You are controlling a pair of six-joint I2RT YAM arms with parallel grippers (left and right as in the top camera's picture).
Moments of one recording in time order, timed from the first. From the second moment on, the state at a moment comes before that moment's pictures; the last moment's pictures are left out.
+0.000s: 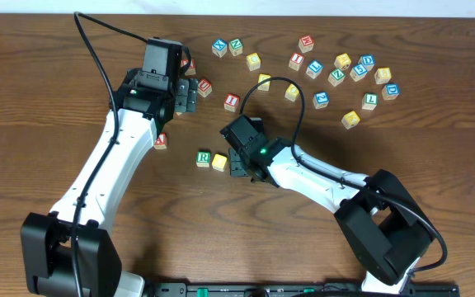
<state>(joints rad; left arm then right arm) -0.24 1.64 1.34 -0.62 -0.27 -0.04 0.76 1.91 1.17 -0.44 0.09 0.67</state>
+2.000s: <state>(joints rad) -0.24 1.64 1.34 -0.62 -0.27 -0.04 0.80 1.93 1.17 -0.37 0.13 0.67</state>
